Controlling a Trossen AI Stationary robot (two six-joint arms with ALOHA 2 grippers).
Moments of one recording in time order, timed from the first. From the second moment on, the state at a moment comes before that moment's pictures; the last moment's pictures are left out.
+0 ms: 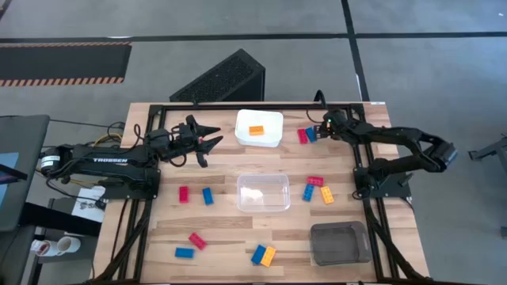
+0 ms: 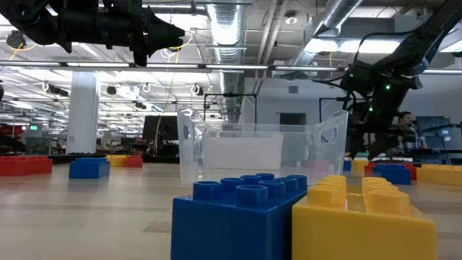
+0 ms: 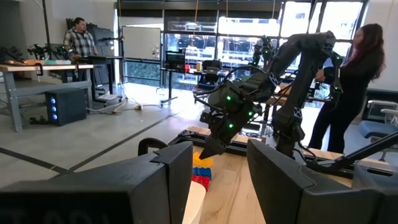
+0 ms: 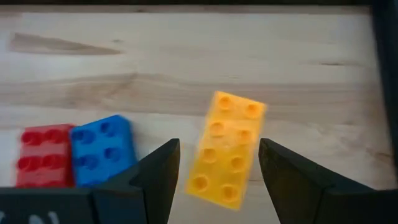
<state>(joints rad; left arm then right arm) 0.25 0.93 0.36 0.69 -0.08 -0.08 -0.82 1.27 0.45 -0.15 0.31 0.63</state>
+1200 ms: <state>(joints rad) 0.25 0.93 0.36 0.69 -0.09 -0.09 -0.54 1.23 0.54 -0.12 0.34 0.55</state>
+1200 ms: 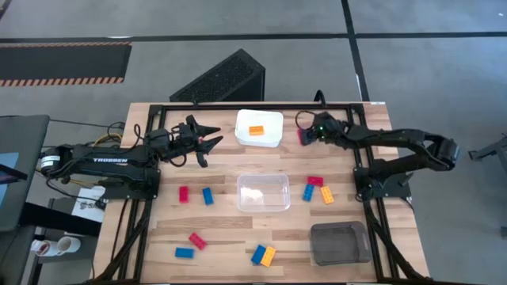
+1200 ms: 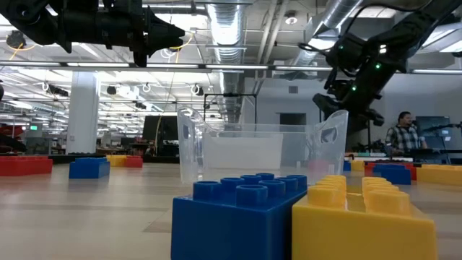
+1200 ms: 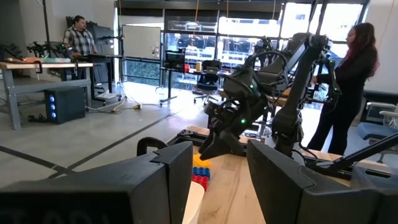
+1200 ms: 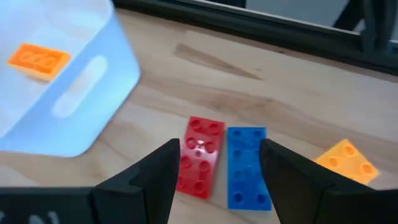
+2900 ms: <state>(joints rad) 0.25 0.93 0.36 0.66 -0.05 -0.11 -0.27 1.46 0.74 -0.44 0.42 0.76</state>
